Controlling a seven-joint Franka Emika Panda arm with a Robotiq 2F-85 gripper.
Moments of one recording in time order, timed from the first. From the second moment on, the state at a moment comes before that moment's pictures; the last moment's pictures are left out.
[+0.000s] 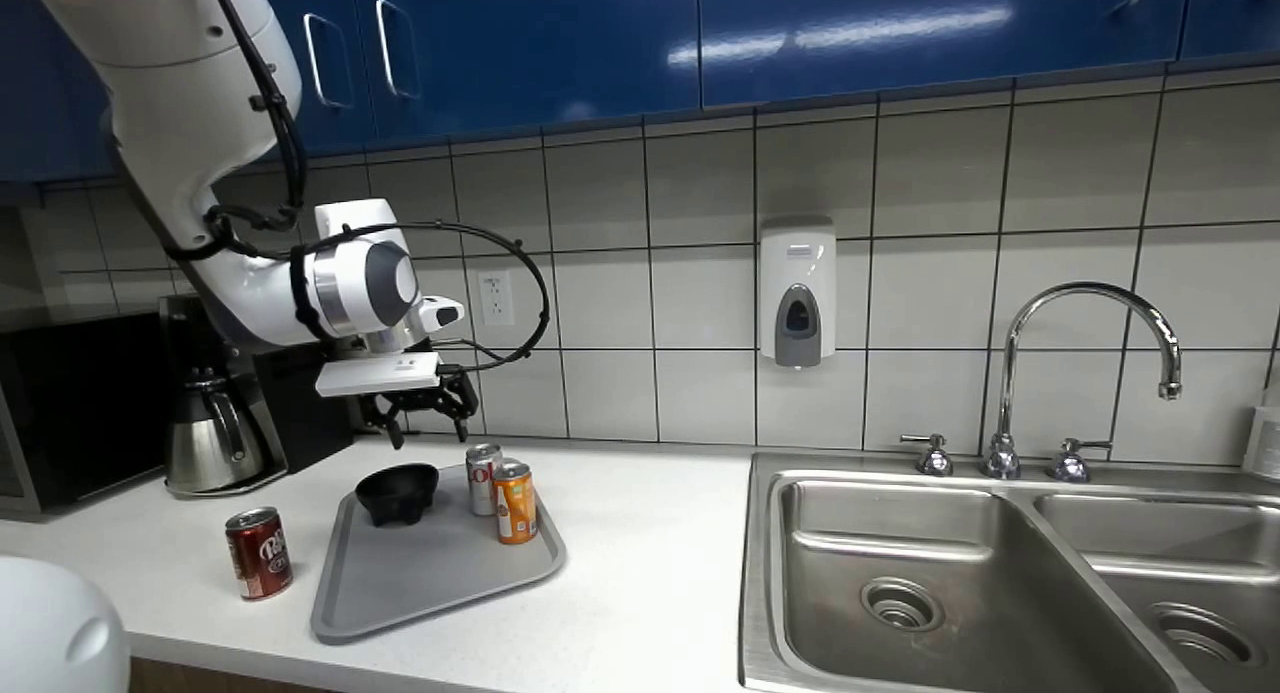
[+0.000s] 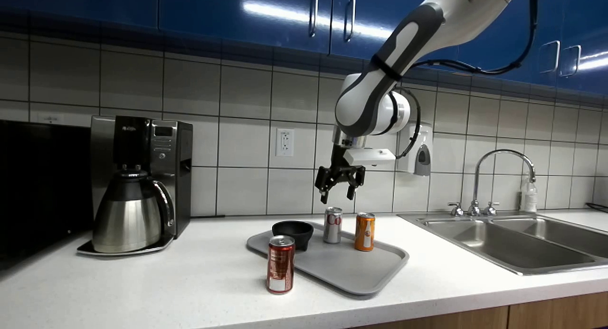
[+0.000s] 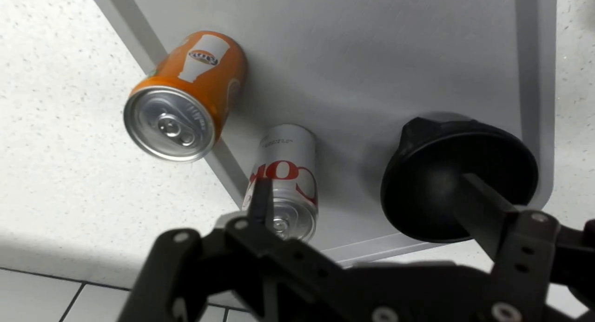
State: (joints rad) arm 0.18 0.18 0.10 -2.22 -0.17 2.67 0.09
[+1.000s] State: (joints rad) arm 0.17 0.36 0.04 -2.01 -0.17 2.61 0.09
